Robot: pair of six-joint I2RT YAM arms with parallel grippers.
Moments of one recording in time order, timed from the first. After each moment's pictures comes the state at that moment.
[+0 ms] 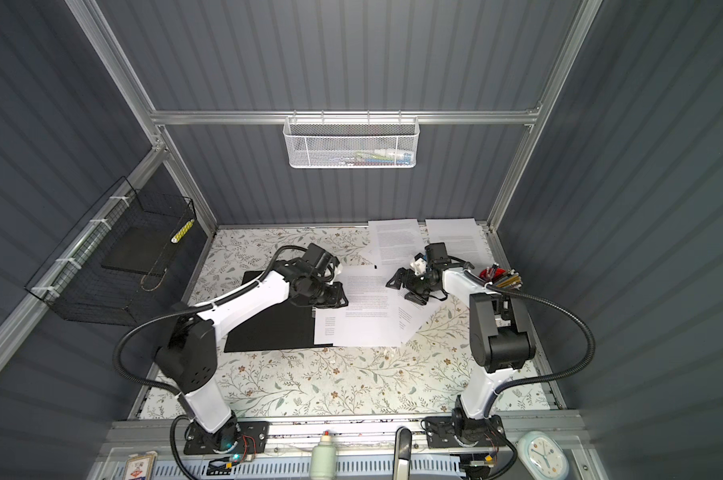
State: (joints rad) left arm -0.67 1.85 1.44 -0.70 0.34 -0.47; right arm 0.14 1.78 1.11 -0.44 -0.62 0.50
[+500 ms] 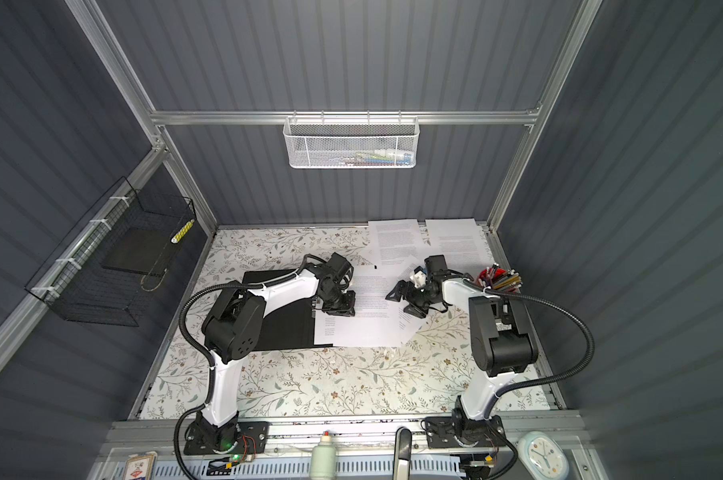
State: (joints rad) left arm -0.67 2.11 1.54 -0.71 0.33 -0.48; right arm 0.15 1.76 1.00 -0.39 -0.65 0.52
